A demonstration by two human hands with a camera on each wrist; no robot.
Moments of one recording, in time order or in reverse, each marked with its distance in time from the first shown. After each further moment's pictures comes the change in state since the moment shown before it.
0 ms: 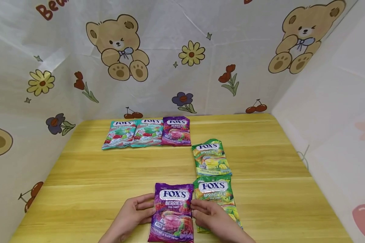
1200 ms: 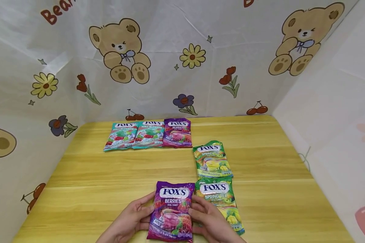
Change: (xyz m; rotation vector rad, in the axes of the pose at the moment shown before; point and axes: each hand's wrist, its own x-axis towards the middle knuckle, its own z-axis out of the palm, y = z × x) left_hand 0.002 -0.006 -0.013 -0.251 -0.232 -0.061; right_hand 0.016 0.010 0.019 0.359 0.038 -0.016
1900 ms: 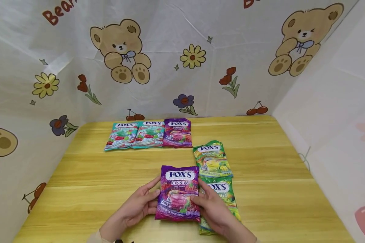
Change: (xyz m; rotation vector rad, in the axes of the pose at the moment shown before) left_hand 0.031 0.027 0.008 -0.031 -0.068 0.018; right_hand 0.014 -0.026 -0.003 -0.072 0.040 -0.112
